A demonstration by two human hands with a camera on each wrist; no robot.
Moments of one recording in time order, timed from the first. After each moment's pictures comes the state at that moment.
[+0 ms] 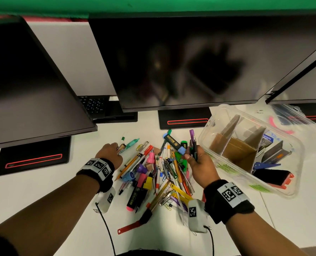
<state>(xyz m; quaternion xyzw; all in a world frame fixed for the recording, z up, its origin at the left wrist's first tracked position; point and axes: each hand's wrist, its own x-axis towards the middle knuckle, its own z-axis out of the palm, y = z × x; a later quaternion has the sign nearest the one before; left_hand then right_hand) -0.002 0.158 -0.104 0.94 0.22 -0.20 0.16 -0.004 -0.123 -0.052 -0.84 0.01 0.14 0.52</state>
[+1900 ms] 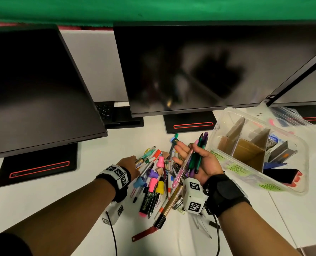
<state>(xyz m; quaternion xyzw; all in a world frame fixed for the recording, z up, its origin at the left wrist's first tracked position) -0.011 0.144 -0.115 0.94 0.11 -0.26 0.17 0.003 -0.083 -0.045 -0.34 0.21 0.27 0.88</state>
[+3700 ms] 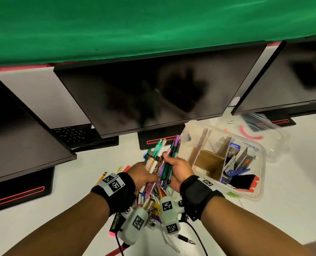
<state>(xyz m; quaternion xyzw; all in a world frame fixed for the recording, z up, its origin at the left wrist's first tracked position) 0.002 0.006 -0.004 0.83 0.10 -0.28 0.47 0.017 -0.128 -0.013 -0.41 0.21 0.27 0.85</state>
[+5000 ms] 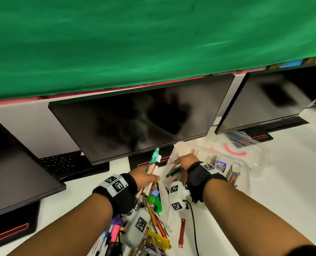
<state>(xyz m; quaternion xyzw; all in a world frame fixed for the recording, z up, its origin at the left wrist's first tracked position) 0.048 -0.013 0.025 0.80 0.10 -0.29 0.52 0.099 -0.179 0.024 -0.83 0.22 0.22 0.47</state>
